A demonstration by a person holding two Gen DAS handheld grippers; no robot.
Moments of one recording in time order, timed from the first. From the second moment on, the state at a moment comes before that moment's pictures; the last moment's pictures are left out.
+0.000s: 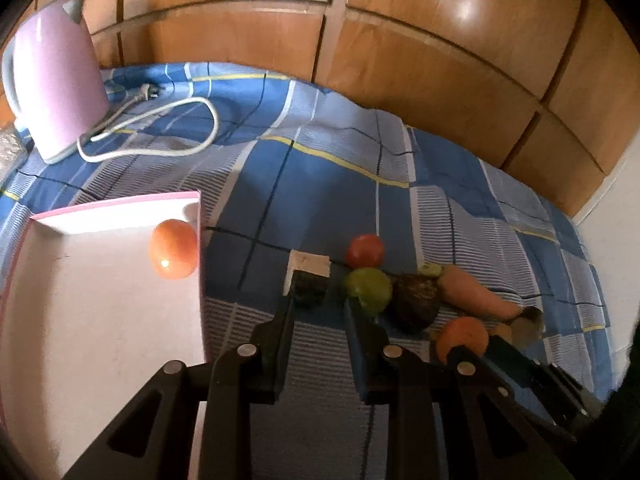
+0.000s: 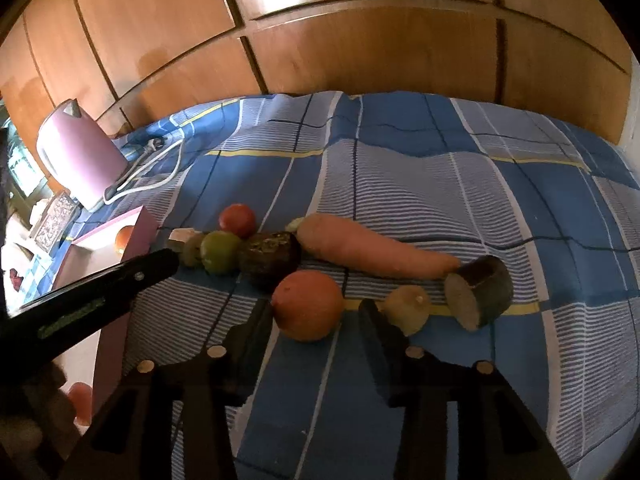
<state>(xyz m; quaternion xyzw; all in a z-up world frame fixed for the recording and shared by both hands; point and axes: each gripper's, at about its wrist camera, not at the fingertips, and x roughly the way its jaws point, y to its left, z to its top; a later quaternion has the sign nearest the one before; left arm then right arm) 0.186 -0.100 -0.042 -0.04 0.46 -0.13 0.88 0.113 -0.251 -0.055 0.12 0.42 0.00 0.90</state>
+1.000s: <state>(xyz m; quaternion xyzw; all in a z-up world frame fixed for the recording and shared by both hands) 0.206 -0.095 -0.054 -0.06 0.47 -0.12 0.87 0.117 -0.250 -0.058 0.12 0.42 0.02 0.90</state>
